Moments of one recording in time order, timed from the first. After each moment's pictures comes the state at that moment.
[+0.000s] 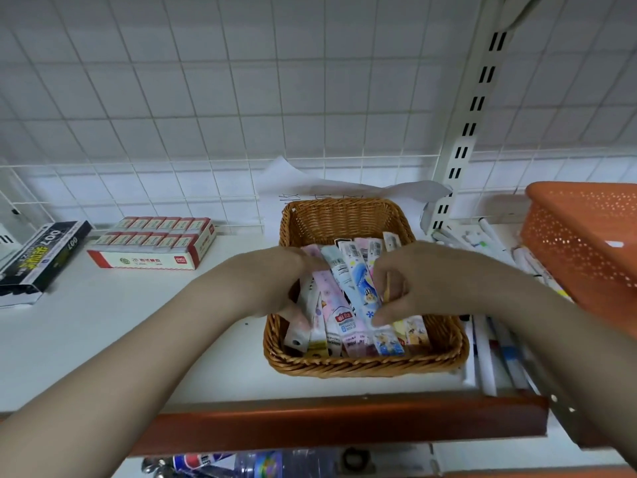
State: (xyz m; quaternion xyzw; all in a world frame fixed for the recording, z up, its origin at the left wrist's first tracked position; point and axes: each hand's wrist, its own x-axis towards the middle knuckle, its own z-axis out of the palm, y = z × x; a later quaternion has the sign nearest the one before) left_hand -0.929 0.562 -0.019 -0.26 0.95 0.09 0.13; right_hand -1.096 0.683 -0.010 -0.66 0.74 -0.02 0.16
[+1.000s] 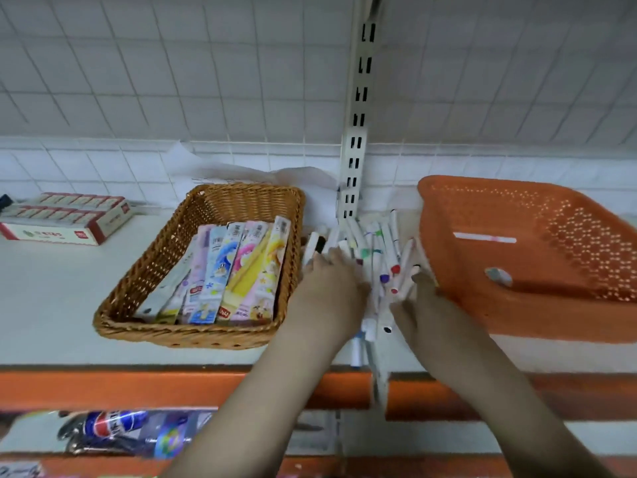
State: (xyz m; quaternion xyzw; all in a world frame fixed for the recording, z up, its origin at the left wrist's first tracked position) left_hand -1.105 0.724 -0.056 -0.45 0.87 0.20 -0.04; right_hand -1.201 0.818 -0.081 -0.48 0.86 -0.17 0.03
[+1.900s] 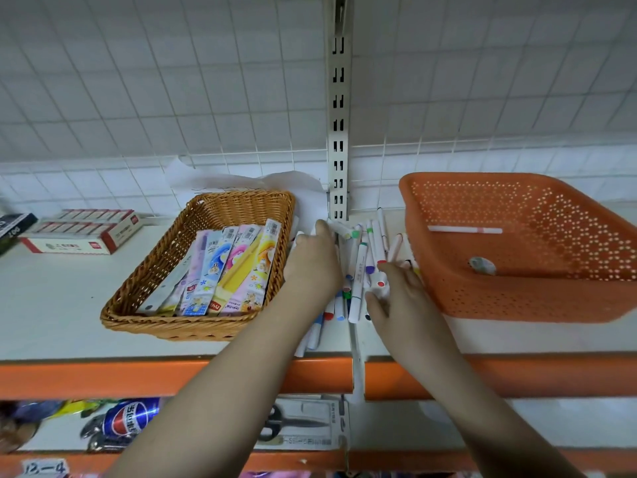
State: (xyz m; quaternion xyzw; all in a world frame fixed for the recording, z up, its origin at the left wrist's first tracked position) left_hand -1.137 0.695 -0.069 -0.50 0.85 0.15 -0.08; right_hand -1.203 0.819 -0.106 -0.50 0.81 -0.31 0.01
